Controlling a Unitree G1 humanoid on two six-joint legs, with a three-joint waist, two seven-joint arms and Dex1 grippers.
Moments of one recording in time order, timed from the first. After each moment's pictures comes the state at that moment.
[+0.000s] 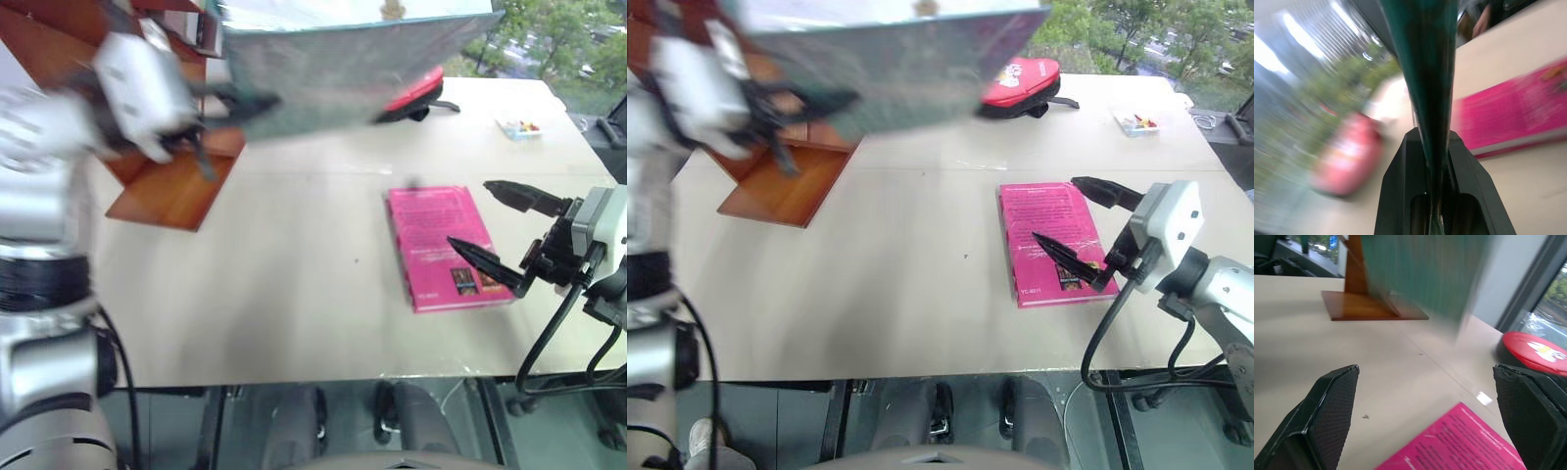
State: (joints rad) left arm -0.89 1.00 0.18 0.06 -0.35 -0.18 -1.24; right arm -0.02 -0.84 -0.30 -0.66 0.75 0.38 0.65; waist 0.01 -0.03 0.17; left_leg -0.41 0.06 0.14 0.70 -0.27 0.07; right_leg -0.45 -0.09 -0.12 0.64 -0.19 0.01
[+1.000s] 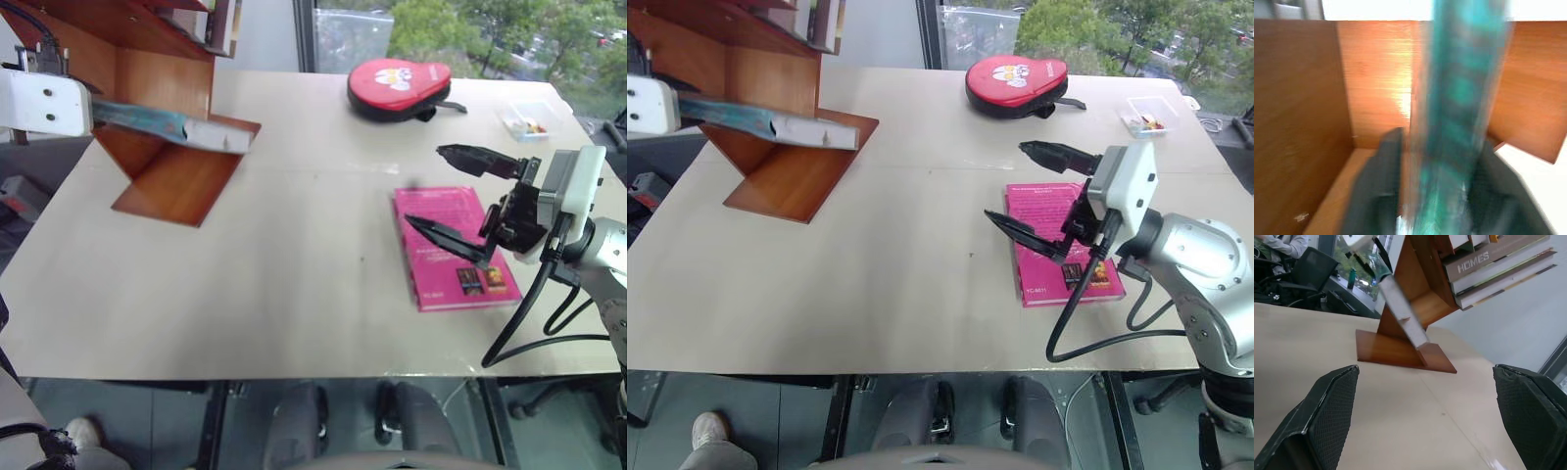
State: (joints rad) left arm -1.44 1.24 -0.25 1.22 0.46 -0.92 -1.15; right arm -0.35 -0.72 -0.11 -0.63 0.69 0.39 0.71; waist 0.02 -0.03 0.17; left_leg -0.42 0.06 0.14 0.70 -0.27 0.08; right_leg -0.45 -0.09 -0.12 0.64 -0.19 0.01
